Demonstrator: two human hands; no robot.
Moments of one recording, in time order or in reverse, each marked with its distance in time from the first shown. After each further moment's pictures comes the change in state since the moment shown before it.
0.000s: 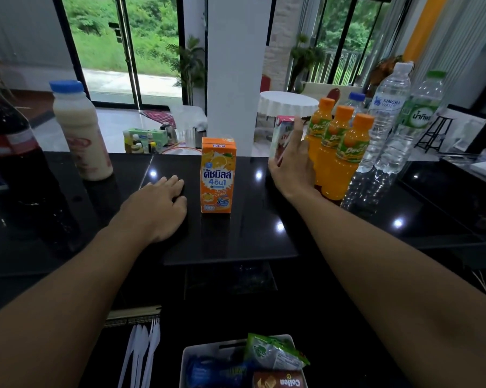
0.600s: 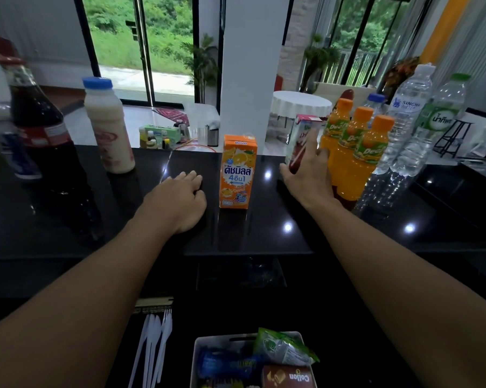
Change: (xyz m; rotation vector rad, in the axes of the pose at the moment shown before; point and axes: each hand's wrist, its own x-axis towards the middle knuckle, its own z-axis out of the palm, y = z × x) left_hand -0.001 0.001 0.001 -0.013 -0.012 -0.027; right_hand -0.020 0.000 -0.011 0.020 -0.120 0.032
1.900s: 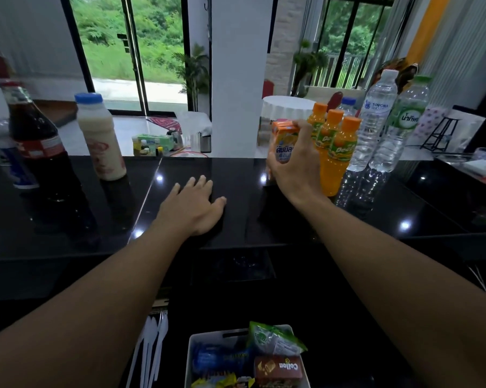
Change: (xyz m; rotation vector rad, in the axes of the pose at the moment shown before) left_hand 0.001 0.044 0.016 0.078 -0.050 0.076; right_hand -0.016 -0.018 -0.047 0.310 0.192 -0.178
